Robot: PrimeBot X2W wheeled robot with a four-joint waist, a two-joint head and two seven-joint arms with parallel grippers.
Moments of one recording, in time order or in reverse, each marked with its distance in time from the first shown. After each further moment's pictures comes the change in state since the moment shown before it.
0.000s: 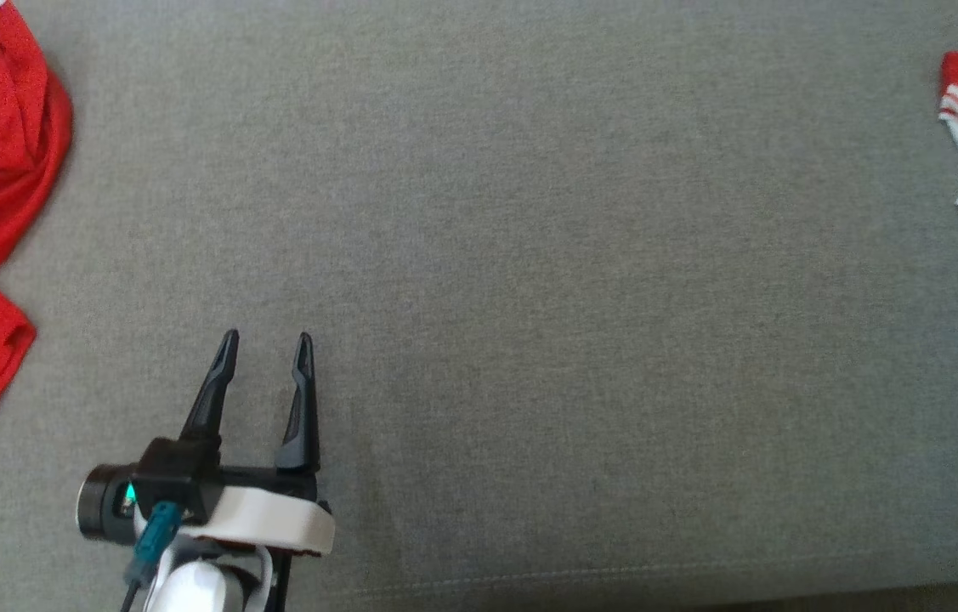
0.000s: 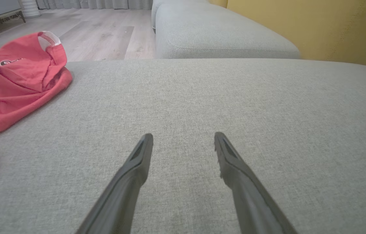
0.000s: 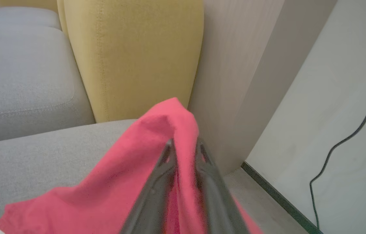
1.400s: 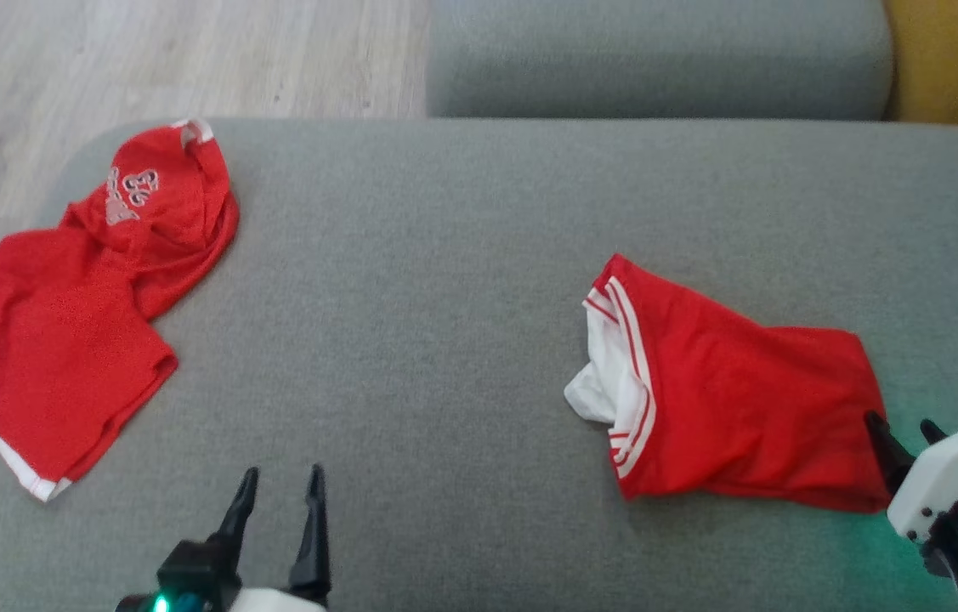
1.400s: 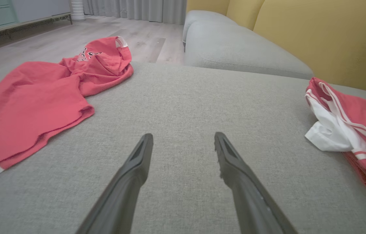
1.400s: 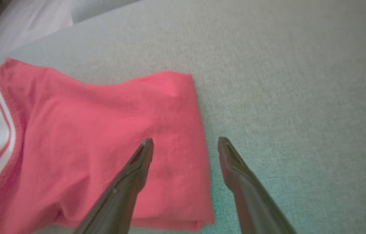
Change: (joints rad) left arm 0.177 0.002 -0.032 0.099 -0.085 0.025 0.000; right arm 0.771 0.212 0.502 -0.574 0.640 0.000 0.560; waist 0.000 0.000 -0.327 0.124
